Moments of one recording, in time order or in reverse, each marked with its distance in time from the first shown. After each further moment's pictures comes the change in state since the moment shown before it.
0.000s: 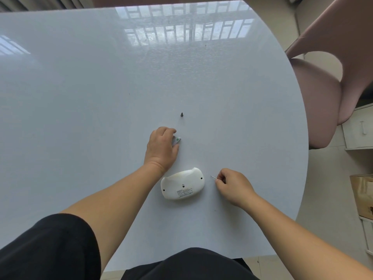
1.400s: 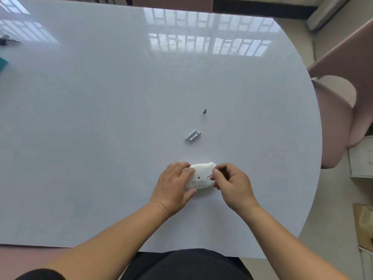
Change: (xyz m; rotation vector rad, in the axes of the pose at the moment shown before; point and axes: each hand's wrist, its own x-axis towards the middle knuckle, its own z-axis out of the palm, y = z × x) left_hand -0.137 -0.028 -0.001 0.077 -0.083 0.264; right_hand -0.053 -0.062 0.019 0.670 0.166 -0.195
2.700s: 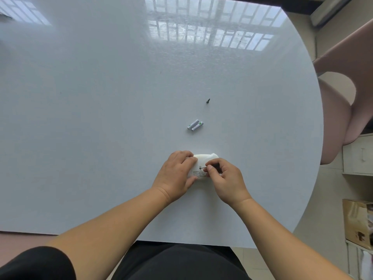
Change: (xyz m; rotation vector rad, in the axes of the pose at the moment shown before) left_hand 0.007 -0.003 0.006 -0.071 -0.004 -0.013; right_hand 0.001 0.015 0.019 -0.138 -0.038 -0.047
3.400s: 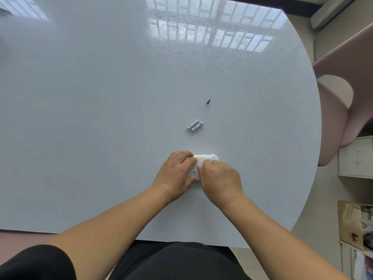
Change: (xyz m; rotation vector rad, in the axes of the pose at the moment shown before) left_hand 0.001 0.000 -0.001 -0.030 0.005 0.003; right_hand -0.004 -0.034 0.013 -1.092 0.117 -0.419
